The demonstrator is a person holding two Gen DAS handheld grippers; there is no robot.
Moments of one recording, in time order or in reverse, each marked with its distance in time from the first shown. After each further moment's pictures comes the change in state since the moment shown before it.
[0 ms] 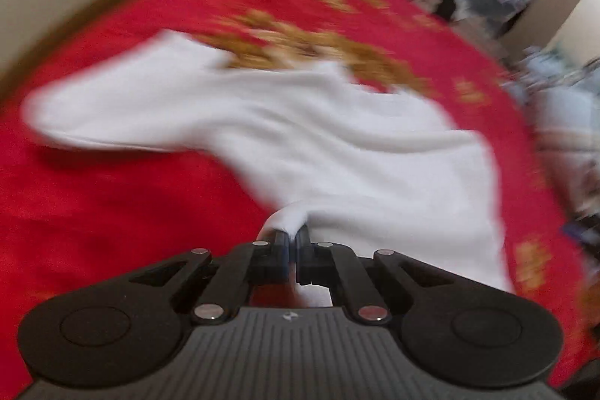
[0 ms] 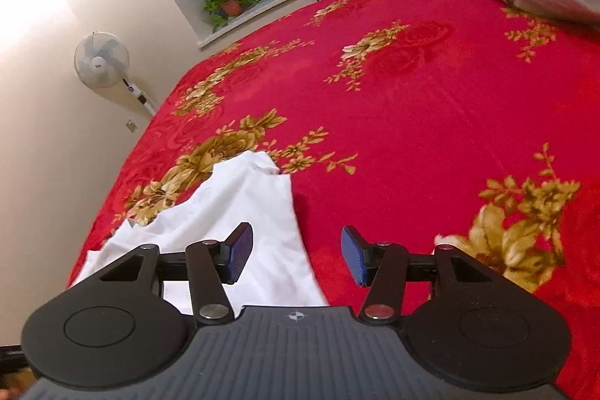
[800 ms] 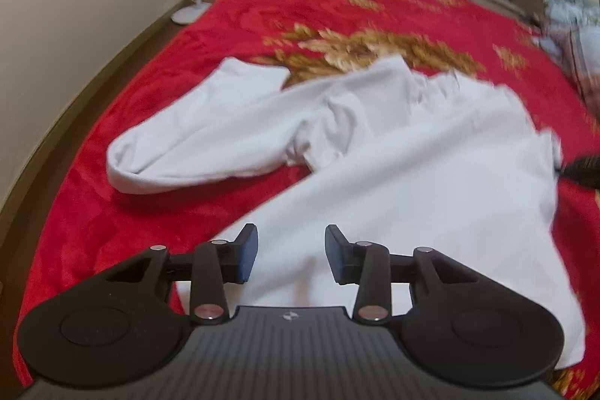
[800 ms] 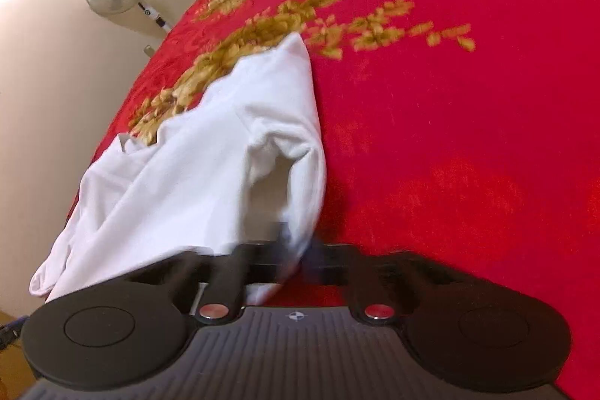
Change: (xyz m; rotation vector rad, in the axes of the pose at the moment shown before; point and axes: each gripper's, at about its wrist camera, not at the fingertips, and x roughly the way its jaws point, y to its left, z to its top) left arm 0.007 0.014 -0.009 0.200 -0.060 0.138; right arm 0.144 0.057 -0.058 -0.007 0.233 0.101
